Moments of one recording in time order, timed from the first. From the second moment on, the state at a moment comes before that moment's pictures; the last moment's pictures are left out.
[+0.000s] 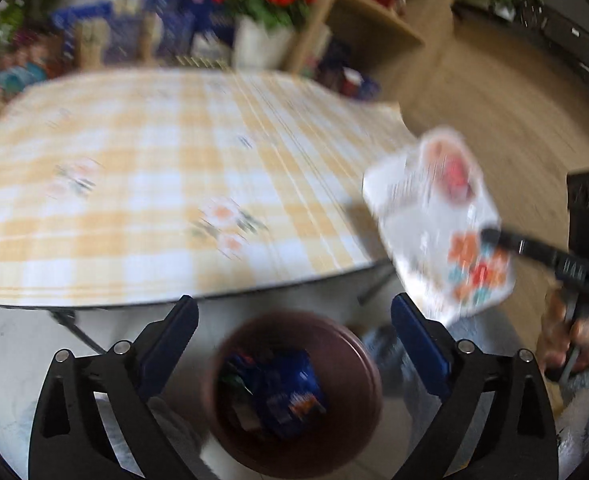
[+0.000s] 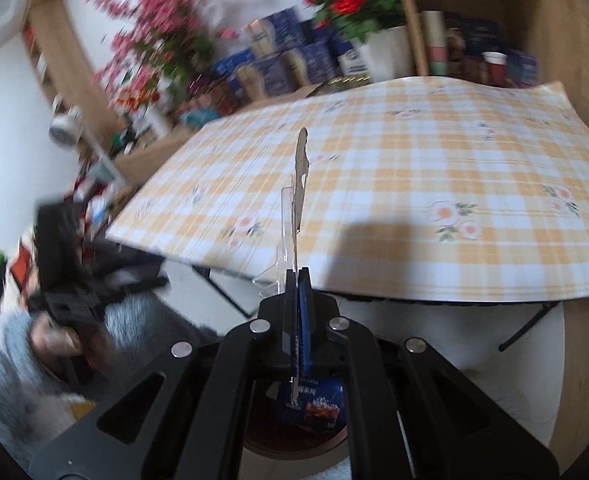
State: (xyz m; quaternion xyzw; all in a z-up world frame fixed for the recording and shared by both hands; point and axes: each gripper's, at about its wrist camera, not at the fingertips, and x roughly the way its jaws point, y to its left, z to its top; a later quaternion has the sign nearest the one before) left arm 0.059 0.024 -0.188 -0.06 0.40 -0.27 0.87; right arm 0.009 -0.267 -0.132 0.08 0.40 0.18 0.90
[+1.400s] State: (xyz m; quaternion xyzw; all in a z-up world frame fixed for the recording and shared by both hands) left arm 0.028 0.074 -0.179 -0.13 0.33 -0.18 0.92; right arm 0.021 -0.187 -0.246 -0.03 0.55 0.18 0.81
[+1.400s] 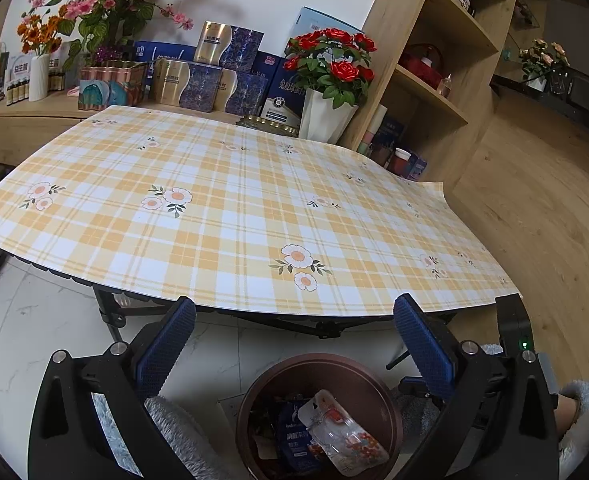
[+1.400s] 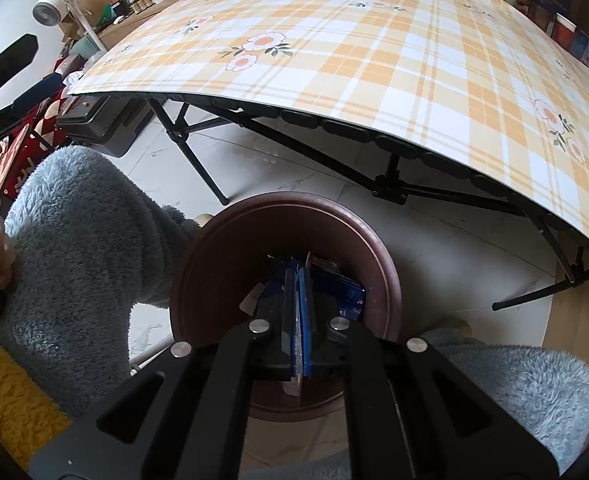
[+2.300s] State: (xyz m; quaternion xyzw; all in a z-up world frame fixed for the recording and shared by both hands) left arm 0.031 0.042 -0.116 -0.05 0.28 -0.17 0.94; right arm 0.030 -0.239 -0.120 0.02 0.41 0.10 0.91
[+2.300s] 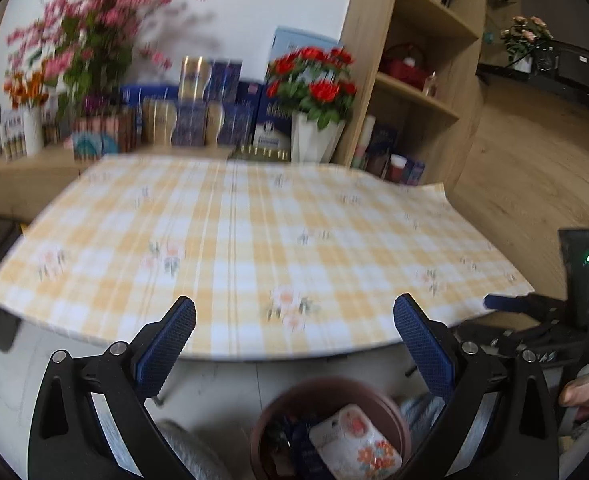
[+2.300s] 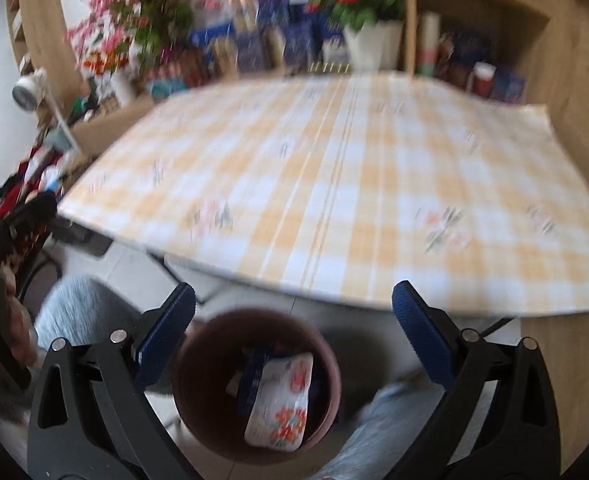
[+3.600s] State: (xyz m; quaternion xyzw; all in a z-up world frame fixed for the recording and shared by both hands) left arm 0.007 0.005 0.026 0.05 0.19 -0.07 0.98; right arm -0.008 -0.247 0.037 0.02 0.25 0.05 0.97
